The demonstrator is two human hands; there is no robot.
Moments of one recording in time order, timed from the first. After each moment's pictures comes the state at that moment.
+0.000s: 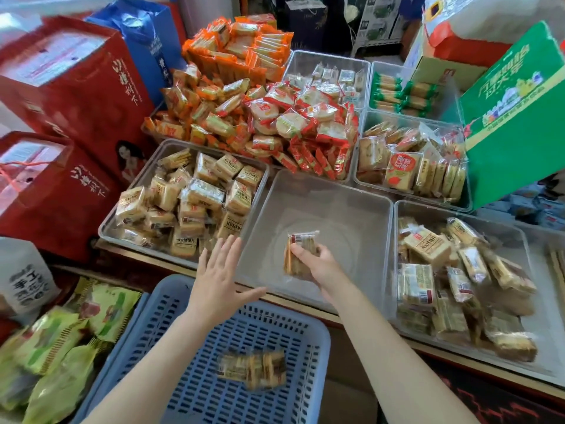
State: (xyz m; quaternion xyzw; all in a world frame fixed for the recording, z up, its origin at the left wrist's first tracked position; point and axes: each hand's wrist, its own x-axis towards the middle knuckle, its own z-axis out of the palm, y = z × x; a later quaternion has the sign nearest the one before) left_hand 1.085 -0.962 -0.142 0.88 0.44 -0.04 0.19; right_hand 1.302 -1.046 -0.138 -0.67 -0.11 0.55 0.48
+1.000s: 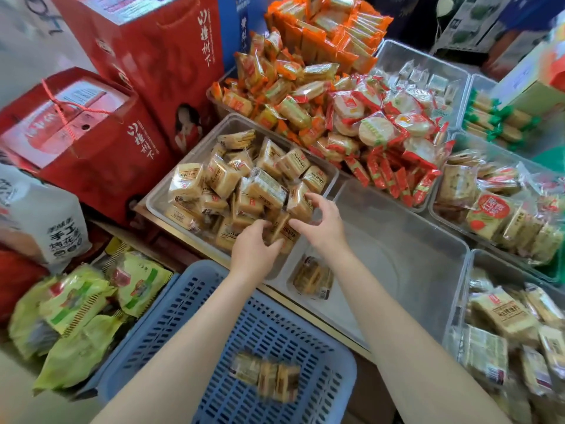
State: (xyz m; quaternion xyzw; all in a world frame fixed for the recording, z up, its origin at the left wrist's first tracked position) left_hand 1.100 -0.880 -0.138 0.64 0.62 0.13 0.42; right_hand 1.259 -0.892 -0.134 -0.75 -0.41 0.39 0.35
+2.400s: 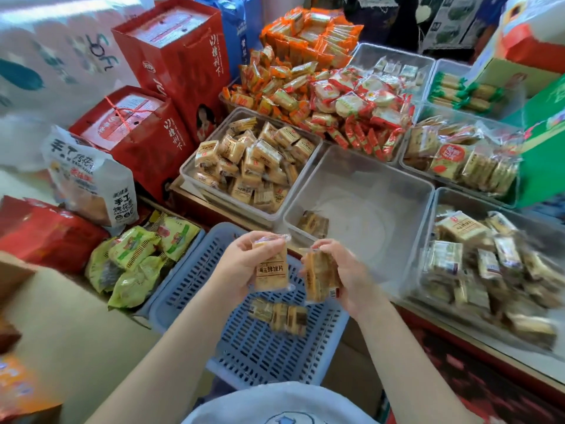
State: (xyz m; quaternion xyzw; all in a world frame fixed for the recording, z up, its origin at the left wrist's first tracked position) left_hand 1.028 -1.068 -0.041 0.38 0.47 0.27 0.75; right_hand 1.211 -1.141 -0.047 -0.58 -0.21 0.63 0.47
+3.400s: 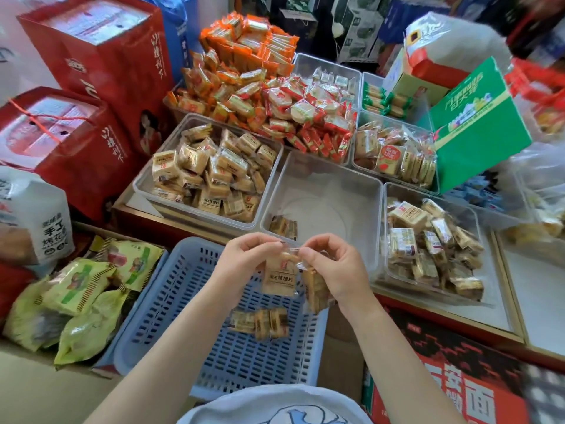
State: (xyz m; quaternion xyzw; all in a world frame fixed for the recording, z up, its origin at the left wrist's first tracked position) left_hand 1.016 -1.034 -0.047 0.49 0.38 0.22 0.76; right_hand 1.163 -1.141 -0.019 -0.72 -0.29 0.36 0.51
